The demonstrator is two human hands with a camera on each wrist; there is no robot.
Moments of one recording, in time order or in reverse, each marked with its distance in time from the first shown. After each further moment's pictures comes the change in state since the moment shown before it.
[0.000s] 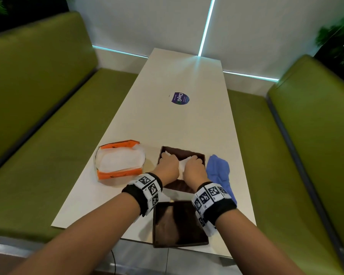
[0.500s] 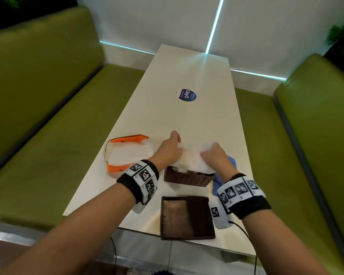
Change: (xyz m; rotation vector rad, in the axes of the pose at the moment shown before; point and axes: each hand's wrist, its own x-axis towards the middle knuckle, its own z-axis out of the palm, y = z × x) left_hand -0.023 -0.015 -0.048 -0.355 0.110 0.159; right_hand 0.006 0.018 -0.048 0.506 -0.040 0.070
